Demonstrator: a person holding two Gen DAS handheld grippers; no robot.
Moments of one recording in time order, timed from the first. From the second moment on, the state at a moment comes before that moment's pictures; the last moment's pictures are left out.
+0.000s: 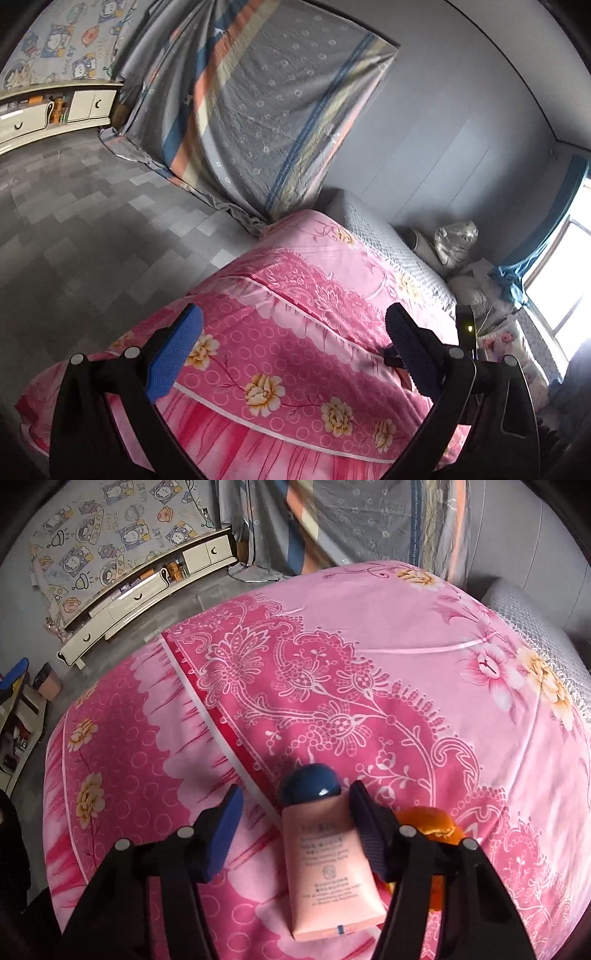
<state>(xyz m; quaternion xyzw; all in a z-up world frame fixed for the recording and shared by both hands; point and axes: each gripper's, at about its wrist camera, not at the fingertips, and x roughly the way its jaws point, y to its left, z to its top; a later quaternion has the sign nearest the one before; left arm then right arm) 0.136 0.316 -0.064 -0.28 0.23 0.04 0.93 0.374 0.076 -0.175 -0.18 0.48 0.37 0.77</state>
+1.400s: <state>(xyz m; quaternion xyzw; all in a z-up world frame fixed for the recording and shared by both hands) 0.406 -0.018 -0.158 0.09 0.45 -0.20 0.87 0.181 -0.254 -0.063 0.17 0.29 0.33 0.88</state>
